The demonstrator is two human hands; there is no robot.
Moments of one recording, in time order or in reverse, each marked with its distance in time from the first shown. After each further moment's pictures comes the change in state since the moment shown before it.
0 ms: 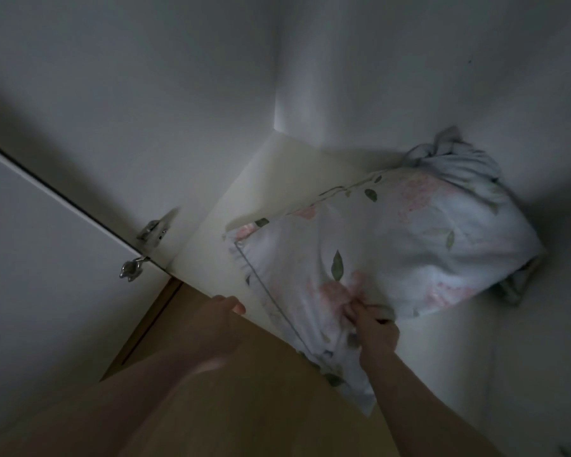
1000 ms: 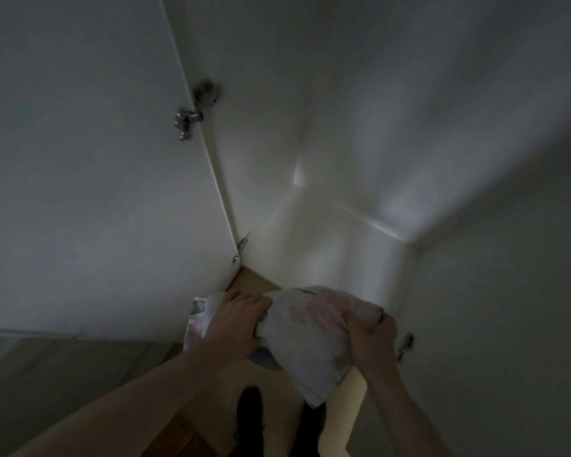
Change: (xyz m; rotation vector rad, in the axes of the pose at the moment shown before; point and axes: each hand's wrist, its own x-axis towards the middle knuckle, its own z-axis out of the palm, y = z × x) left_hand -0.443 0.129 -0.275 0.288 0.287 0.506; right_hand -0.531 -0.178 -0.288 -0.224 -0.164 -0.445
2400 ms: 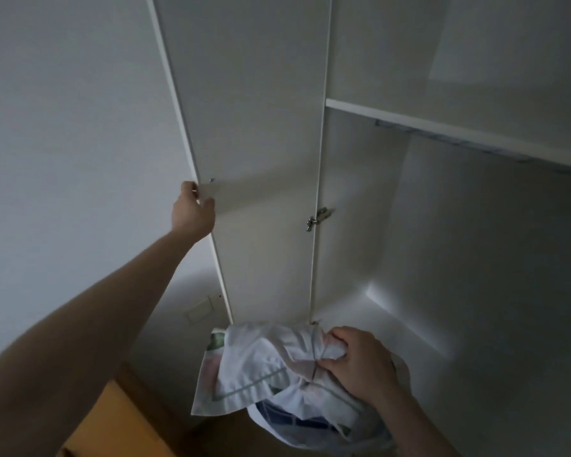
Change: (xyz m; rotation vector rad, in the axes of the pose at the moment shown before) left_hand -0.223 0.074 -0.385 -0.343 1.066 -0.822; right_hand -0.232 -0.120 -0.114 -0.542 -0.491 -1.025
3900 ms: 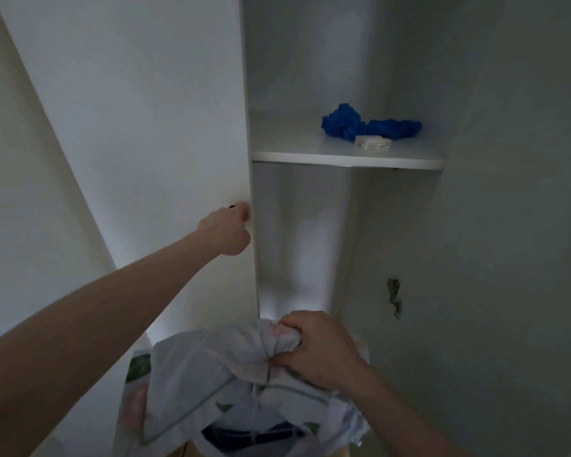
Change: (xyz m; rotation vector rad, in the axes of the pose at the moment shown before) left_hand -0.093 0.246 0.208 0.400 -0.804 1.006; right_hand -0.042 -0.016 -0.088 -0.079 0.439 0.347
